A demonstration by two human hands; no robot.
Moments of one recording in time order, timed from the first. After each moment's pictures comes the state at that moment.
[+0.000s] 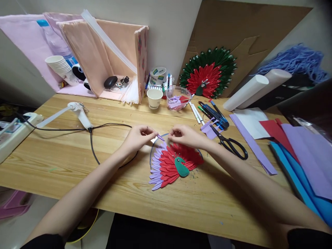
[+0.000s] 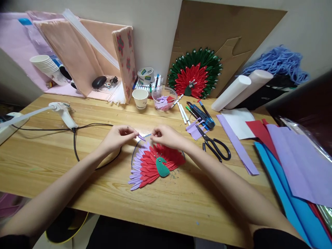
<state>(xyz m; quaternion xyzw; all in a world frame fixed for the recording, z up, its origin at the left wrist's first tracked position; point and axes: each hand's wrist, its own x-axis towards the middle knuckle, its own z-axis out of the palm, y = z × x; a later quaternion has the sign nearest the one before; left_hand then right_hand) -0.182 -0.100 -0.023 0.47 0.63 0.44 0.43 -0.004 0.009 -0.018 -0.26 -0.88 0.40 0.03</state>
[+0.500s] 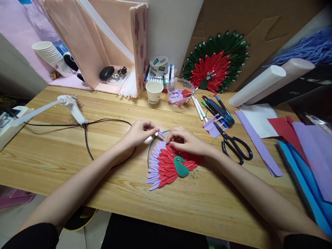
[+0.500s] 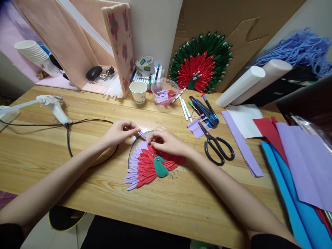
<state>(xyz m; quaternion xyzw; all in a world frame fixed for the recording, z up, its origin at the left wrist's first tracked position) -0.186 -0.076 -0.038 0.52 0.65 0.36 0.42 0.014 0.005 -0.042 -0.16 -0.89 0.41 0.07</state>
